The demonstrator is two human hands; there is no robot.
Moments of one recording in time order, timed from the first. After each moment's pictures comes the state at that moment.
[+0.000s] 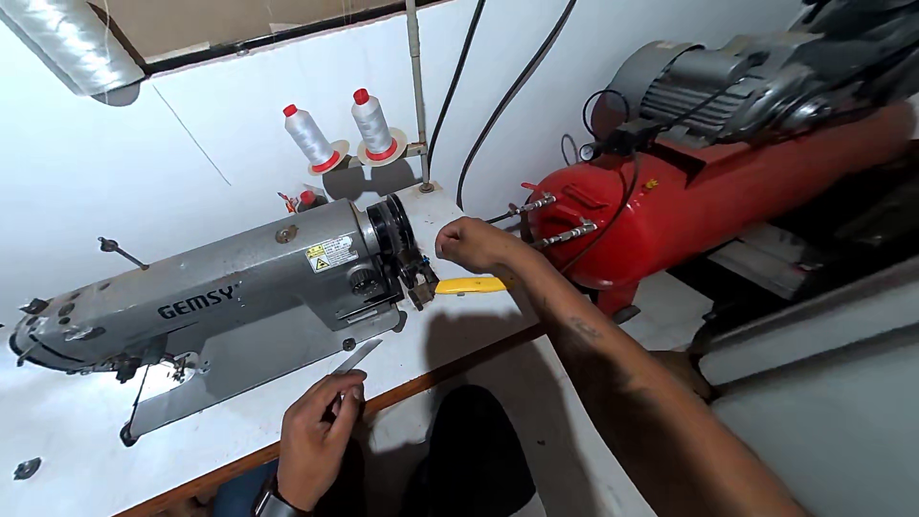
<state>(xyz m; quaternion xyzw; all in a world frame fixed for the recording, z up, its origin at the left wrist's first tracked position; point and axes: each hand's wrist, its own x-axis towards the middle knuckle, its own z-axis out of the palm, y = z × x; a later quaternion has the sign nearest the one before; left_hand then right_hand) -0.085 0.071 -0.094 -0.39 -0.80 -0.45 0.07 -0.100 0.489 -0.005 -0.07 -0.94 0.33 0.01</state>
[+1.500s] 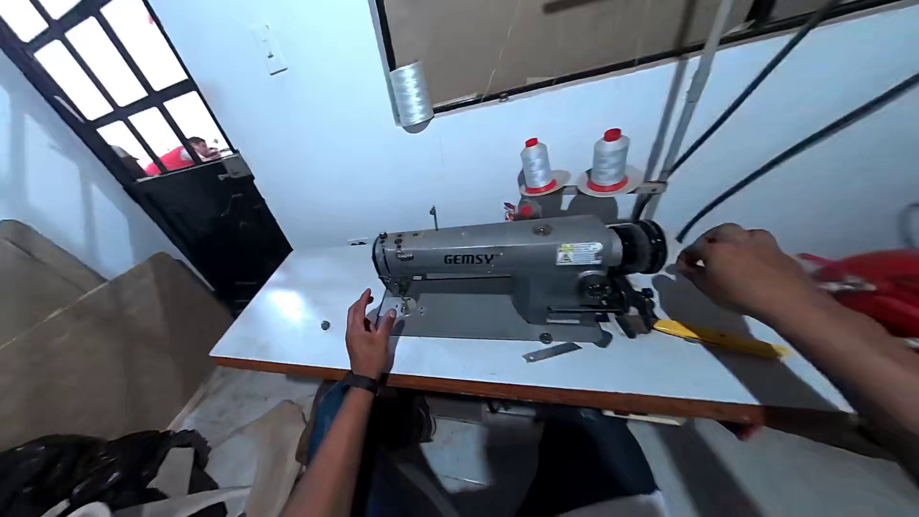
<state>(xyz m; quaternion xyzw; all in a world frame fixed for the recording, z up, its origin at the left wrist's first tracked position) -0.176 -0.146 -0.052 -0.08 -0.82 -0.49 0.27 -0.076 0.396 0.087 -0.18 -0.98 0.02 0.00</state>
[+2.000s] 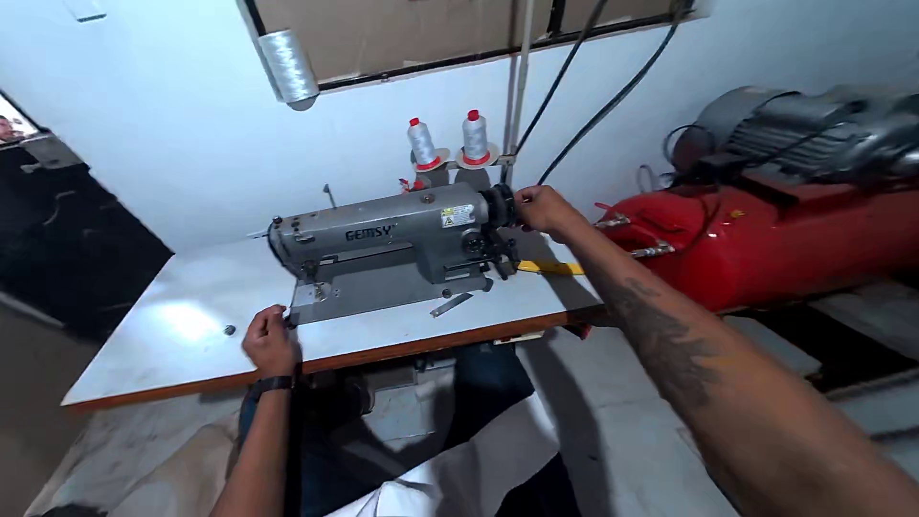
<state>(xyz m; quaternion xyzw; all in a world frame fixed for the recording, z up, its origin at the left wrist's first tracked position) -0.170 -0.151 -0.067 -0.09 -0.75 -0.58 0.30 -0.096 0.400 0.066 -0.20 -0.87 0.42 0.15</state>
